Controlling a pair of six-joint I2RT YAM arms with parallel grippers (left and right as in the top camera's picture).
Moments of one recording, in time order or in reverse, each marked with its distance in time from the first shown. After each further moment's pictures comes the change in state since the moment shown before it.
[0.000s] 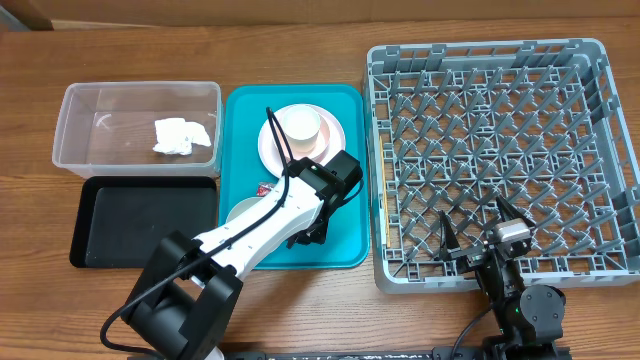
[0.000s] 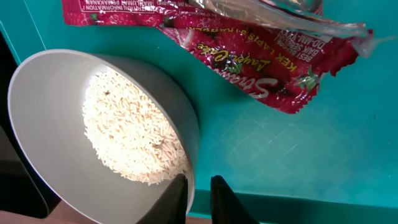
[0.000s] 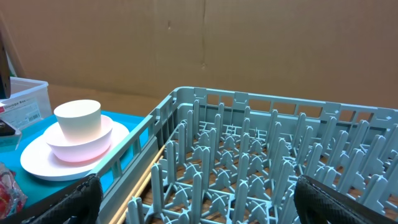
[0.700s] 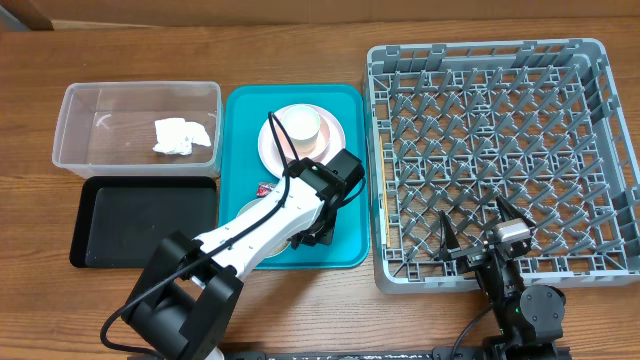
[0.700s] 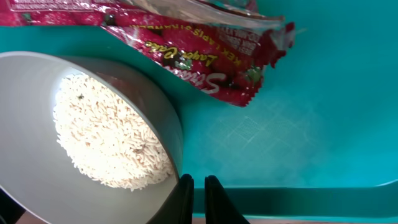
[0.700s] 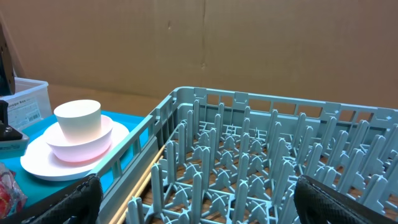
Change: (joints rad) left arm -0.002 0.000 0.000 0.038 0.099 0.029; right arm 0.000 0.000 0.000 0.000 0.000 0.000
